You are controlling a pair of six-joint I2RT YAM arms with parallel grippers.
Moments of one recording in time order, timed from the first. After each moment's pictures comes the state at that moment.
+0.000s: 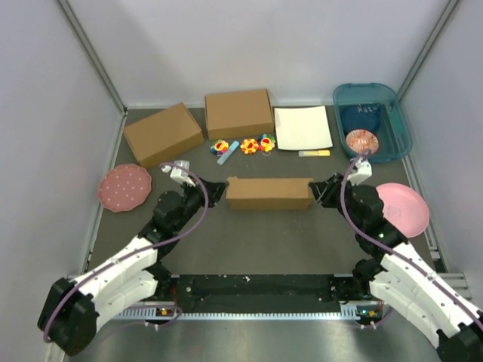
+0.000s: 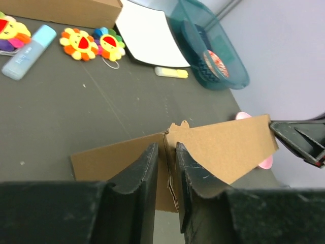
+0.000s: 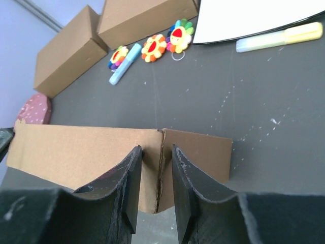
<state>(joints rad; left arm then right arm) -0.56 0.89 0.37 0.45 0.02 -0.69 0.49 0.69 0.49 -0.06 0.10 0.57</state>
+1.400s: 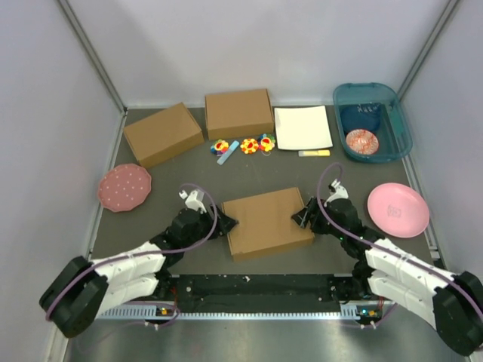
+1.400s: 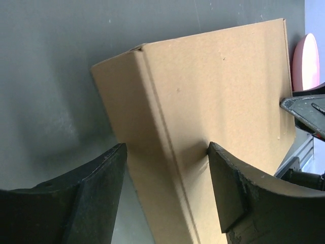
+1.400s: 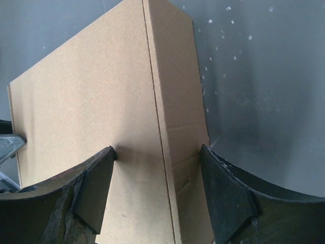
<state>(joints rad) -0.69 0.93 0.13 0.34 0.03 -0.91 0.56 0.82 0.21 0.02 -0.02 0.78</state>
